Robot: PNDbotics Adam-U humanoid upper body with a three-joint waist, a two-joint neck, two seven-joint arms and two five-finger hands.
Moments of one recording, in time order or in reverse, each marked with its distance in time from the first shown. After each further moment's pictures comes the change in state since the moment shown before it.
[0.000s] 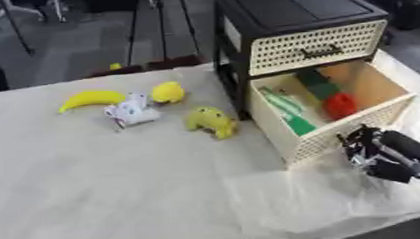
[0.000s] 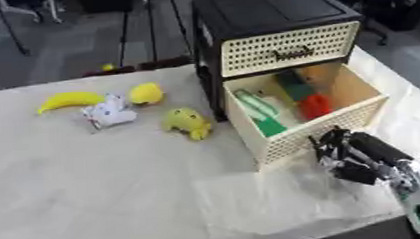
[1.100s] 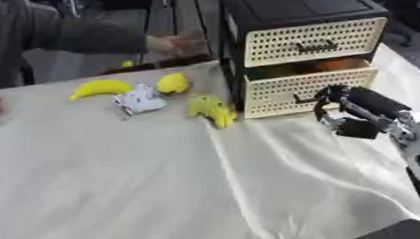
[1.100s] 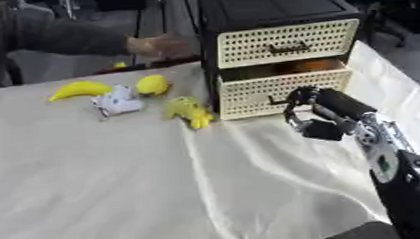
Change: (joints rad) left arm 0.002 -0.018 -0.004 0.000 0.000 -0.001 -0.021; right arm -0.217 0.045 0.033 0.060 0.028 -0.035 0.021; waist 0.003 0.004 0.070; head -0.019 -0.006
